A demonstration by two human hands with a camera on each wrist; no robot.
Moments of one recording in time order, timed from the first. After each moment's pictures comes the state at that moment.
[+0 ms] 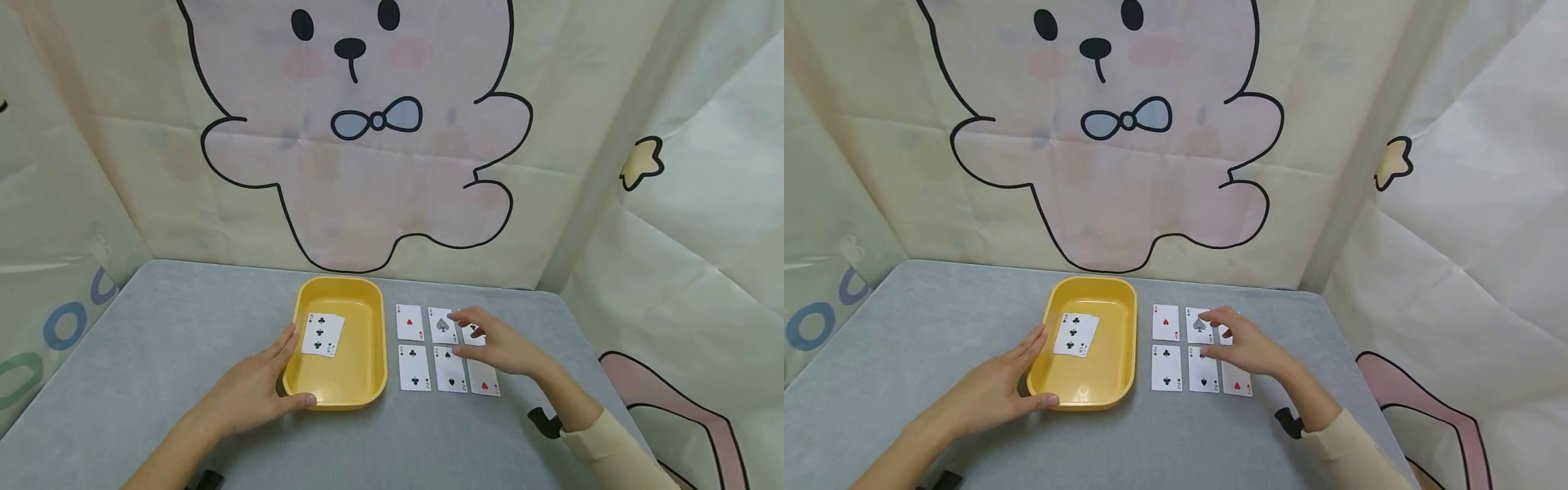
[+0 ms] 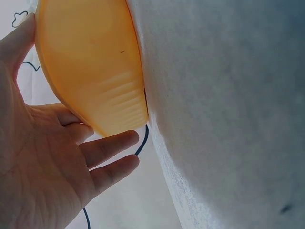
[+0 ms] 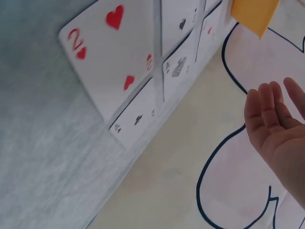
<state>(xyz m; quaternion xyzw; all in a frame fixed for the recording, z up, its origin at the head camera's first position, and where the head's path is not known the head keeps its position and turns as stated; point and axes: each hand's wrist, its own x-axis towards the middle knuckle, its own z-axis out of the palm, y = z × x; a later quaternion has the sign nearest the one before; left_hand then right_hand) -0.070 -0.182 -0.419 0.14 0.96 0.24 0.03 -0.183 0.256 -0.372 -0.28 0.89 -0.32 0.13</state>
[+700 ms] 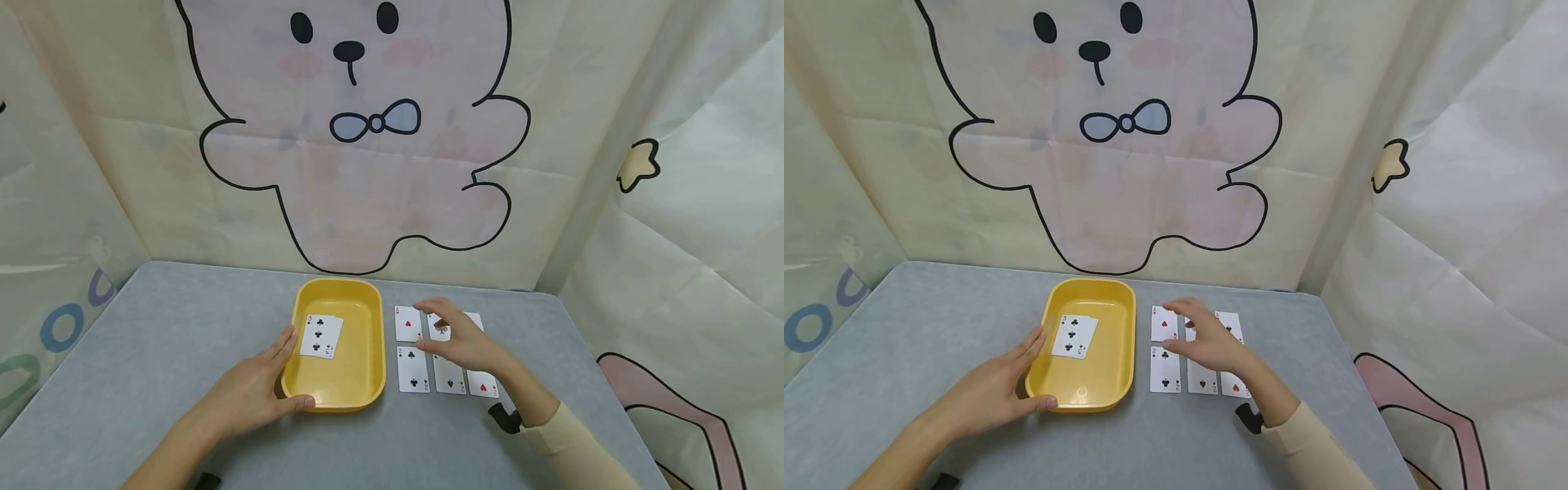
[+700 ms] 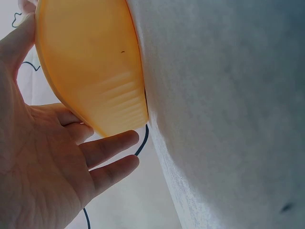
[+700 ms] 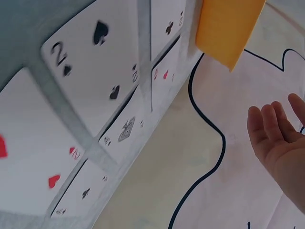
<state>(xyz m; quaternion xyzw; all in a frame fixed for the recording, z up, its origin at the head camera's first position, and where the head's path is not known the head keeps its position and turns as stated) -0.070 -0.183 -0.418 0.14 0.96 0.24 0.03 -0.181 0.193 -0.369 -0.29 0.88 -0.36 0.11</state>
